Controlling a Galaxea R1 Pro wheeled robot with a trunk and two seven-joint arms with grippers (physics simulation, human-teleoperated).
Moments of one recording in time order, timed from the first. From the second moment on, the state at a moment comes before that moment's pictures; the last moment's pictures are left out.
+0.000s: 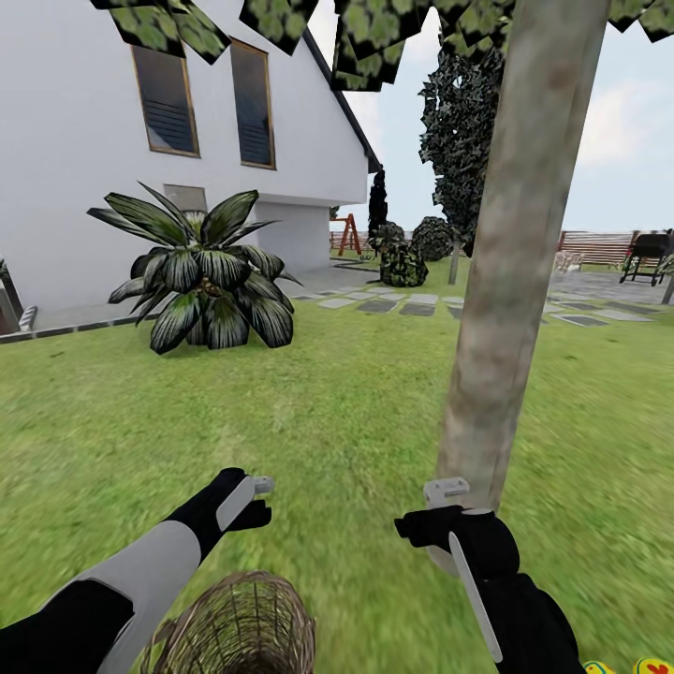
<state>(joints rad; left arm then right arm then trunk) -0.87 -0.03 -0.36 -0.37 0.66 0.73 0.45 -0.31 0.07 0.11 -1.53 0.09 1.04 0.07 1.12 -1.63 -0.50</state>
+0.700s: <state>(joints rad) -0.87 -0.03 -0.36 -0.37 0.66 0.73 0.45 -0.31 0.07 0.12 -1.53 0.09 1.04 0.07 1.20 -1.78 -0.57</state>
